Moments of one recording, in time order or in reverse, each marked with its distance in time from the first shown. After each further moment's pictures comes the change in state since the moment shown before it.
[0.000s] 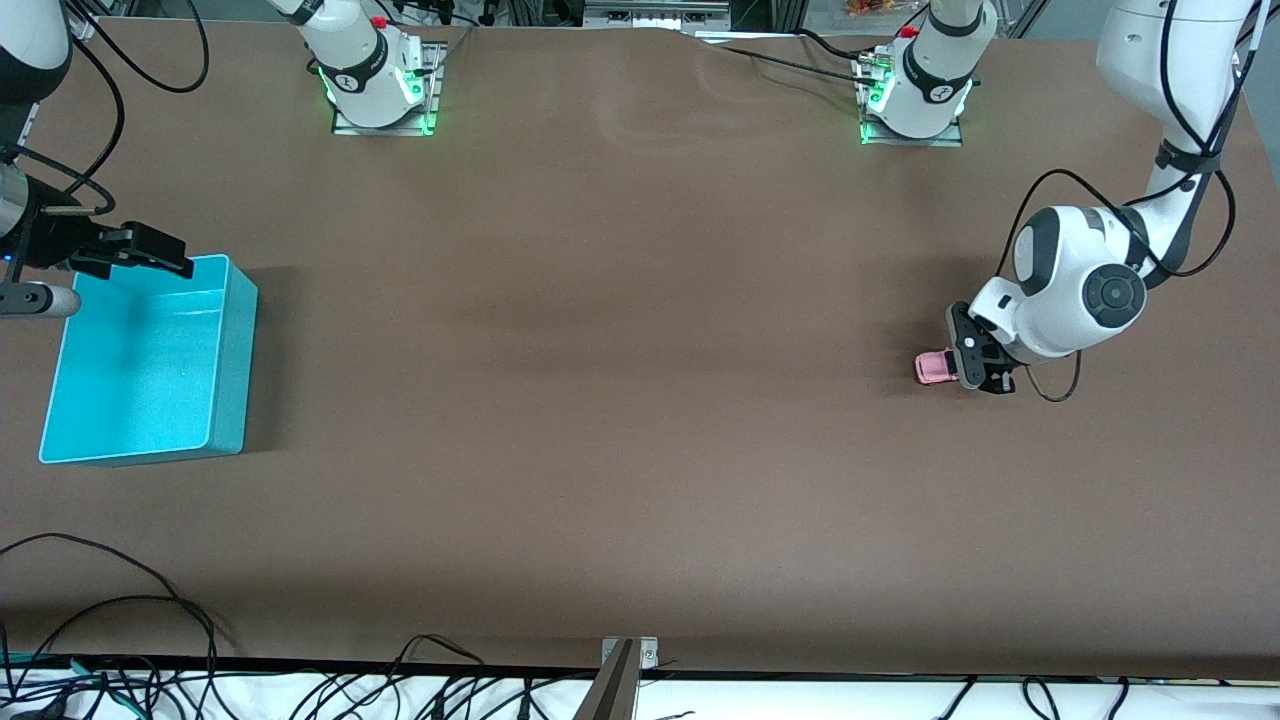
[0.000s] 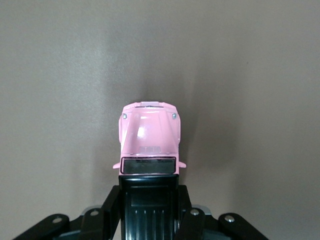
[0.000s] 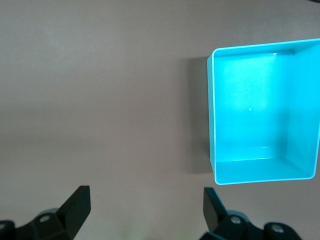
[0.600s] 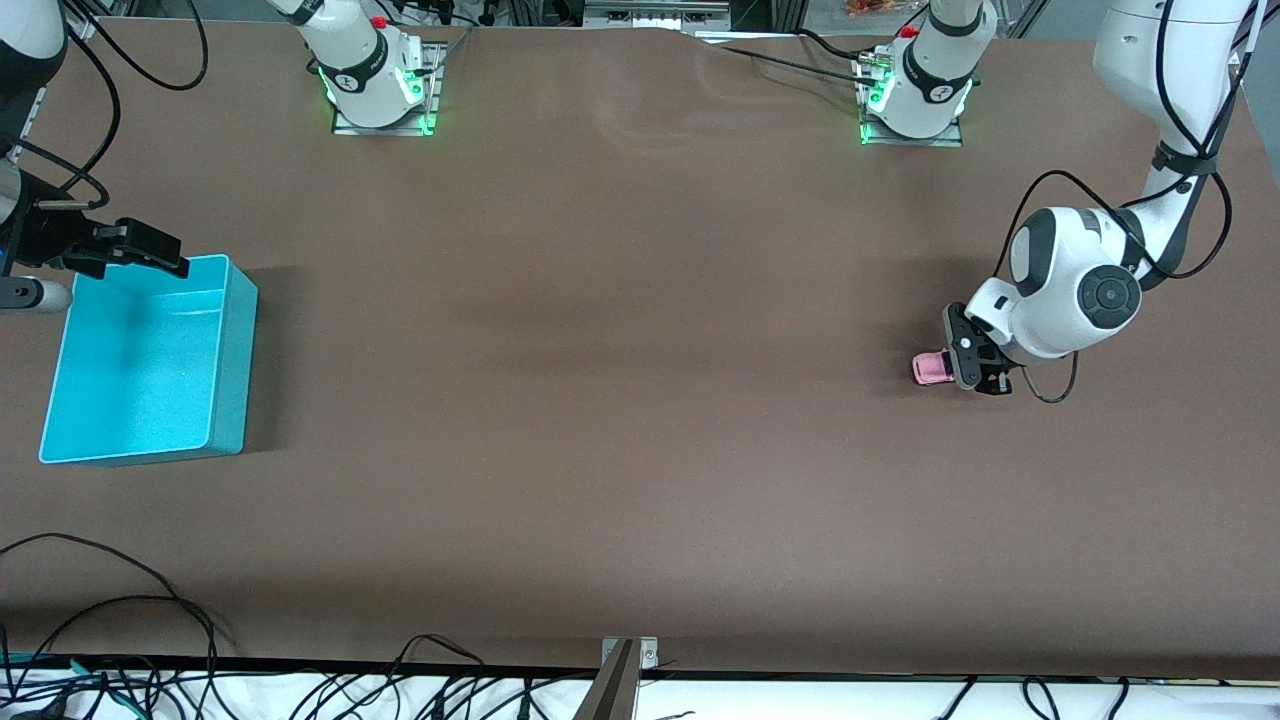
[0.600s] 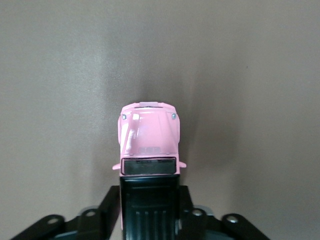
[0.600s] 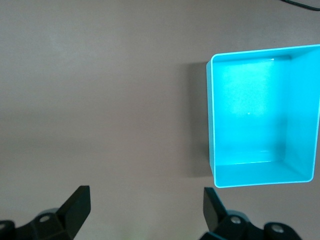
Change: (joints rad) left arm -0.008 0.004 0.000 0.001 0.000 0.000 0.000; right arm 0.000 -0.011 0.001 0.000 0.000 0.010 0.000
